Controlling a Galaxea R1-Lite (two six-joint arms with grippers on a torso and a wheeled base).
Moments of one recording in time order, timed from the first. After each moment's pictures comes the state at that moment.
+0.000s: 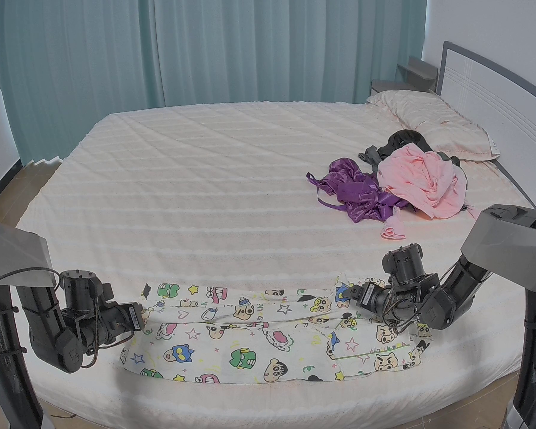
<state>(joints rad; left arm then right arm) -0.04 2.19 -0.30 -1.32 -0.09 -0.27 0.39 2.29 -0.84 -0.67 -0.05 0.77</state>
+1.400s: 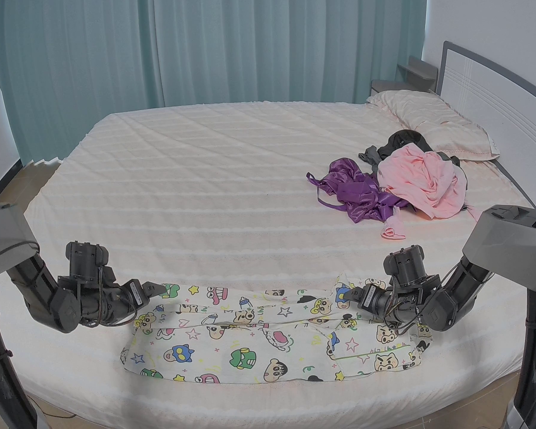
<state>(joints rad) -0.04 2.06 -0.57 -0.75 -0.21 -0.57 0.39 2.28 -0.82 -0.67 -0.05 0.77</state>
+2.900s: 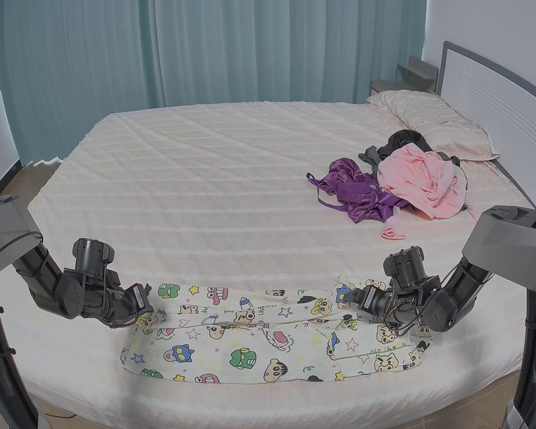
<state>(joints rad) -0.03 2.09 -0.70 -0.49 -0.26 -0.54 0.39 2.28 -0.81 -0.67 -0.05 0.76</state>
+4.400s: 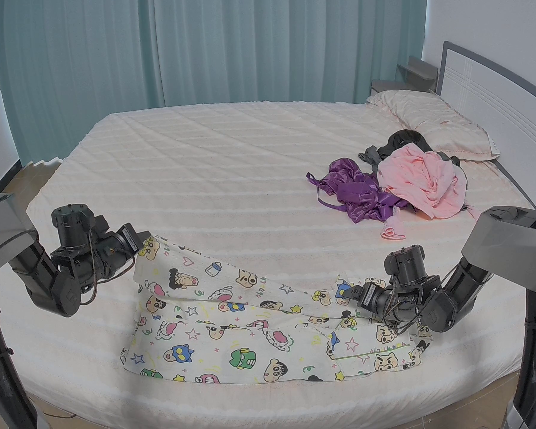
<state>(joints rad) -0.02 2.07 -0.71 -1.08 -0.29 -0.64 0.39 2.29 -0.81 -0.71 -0.05 0.77</state>
